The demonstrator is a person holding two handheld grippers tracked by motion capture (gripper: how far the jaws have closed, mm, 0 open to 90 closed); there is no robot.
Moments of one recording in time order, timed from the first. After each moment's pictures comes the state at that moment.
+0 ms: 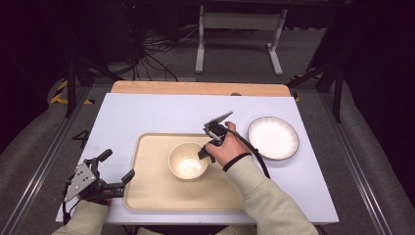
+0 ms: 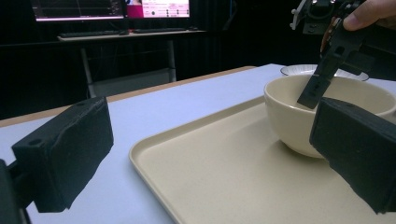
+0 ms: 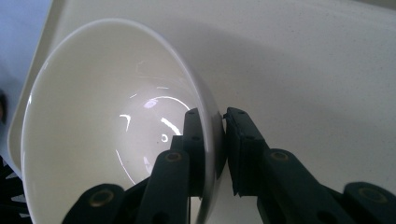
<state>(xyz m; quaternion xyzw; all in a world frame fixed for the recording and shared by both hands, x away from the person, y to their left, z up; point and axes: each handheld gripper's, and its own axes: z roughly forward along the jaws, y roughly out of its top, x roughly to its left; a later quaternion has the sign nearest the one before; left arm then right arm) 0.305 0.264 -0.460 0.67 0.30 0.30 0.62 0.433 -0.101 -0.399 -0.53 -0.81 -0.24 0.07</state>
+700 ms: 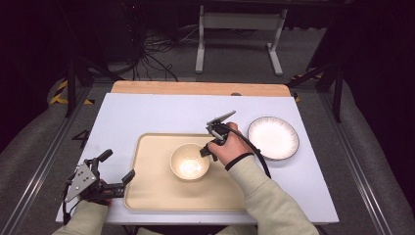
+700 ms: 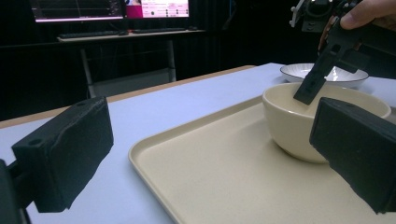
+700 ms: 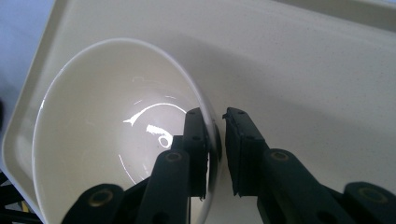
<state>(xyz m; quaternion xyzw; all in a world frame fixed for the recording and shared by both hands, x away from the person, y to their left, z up) 0.304 0.263 -0.460 0.67 0.29 0.30 0.61 0.436 -0.108 -0.399 -0.53 -0.81 -0.25 0.05</state>
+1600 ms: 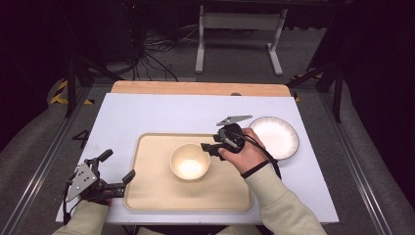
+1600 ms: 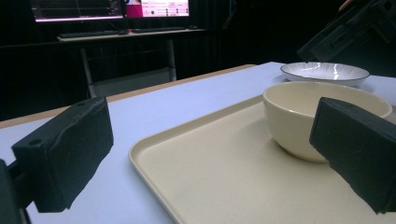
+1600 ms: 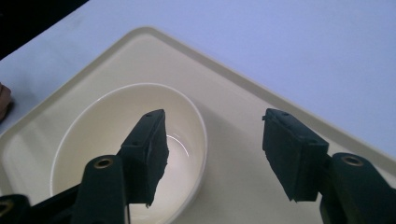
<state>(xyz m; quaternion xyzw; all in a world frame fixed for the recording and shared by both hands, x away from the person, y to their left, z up) 0.305 0.262 -0.460 0.67 0.29 0.30 0.61 0.402 -0.136 -0.369 -0.40 -0.82 -0.40 -0.09</state>
